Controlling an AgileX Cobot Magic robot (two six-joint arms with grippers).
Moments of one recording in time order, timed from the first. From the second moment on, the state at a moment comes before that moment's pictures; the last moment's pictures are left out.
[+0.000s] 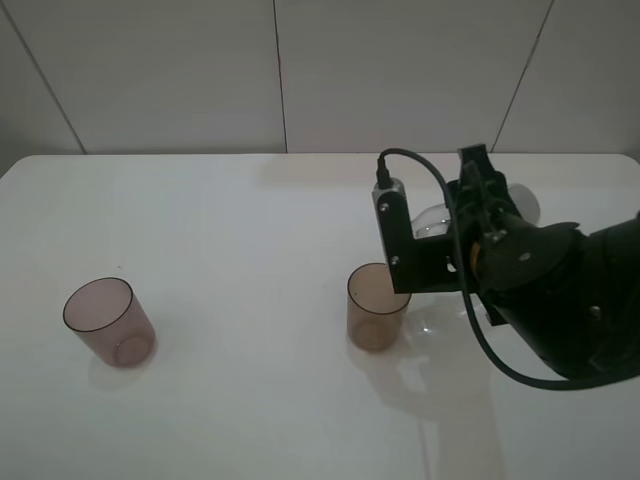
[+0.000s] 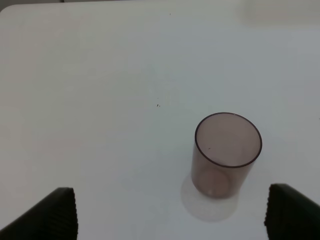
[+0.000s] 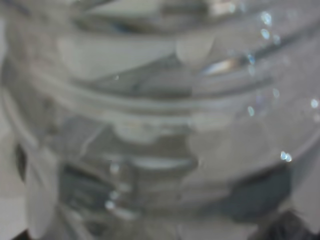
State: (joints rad) left arm -0.09 -0.01 -0.50 0.00 1.06 -0.02; right arm 0.92 1.61 -0.56 -1.64 0.89 0.54
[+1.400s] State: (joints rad) left arm -0.09 -0.01 -0.50 0.00 1.06 -0.02; right arm 0.92 1.61 -0.56 -1.70 0.96 0.42
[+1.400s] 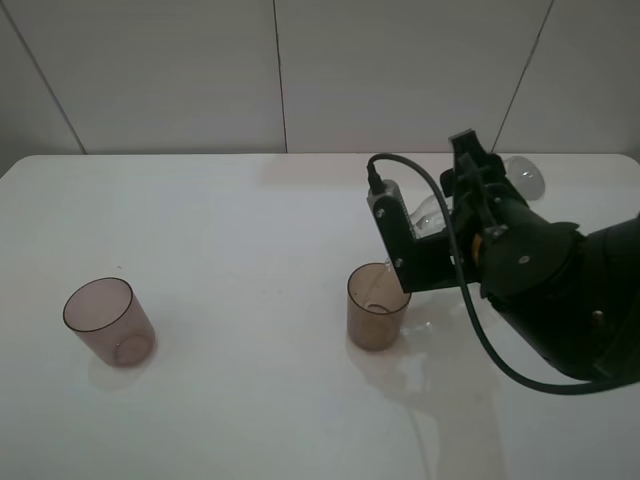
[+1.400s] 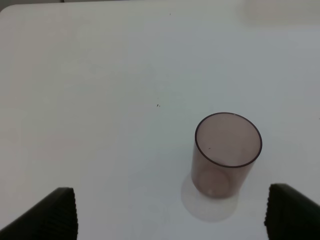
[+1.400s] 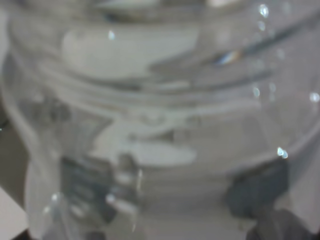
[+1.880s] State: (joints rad) left arm -0.09 -0.01 -0.50 0.00 1.06 -0.02; right arm 0.92 1.61 -0.56 -1.71 0.96 0.38
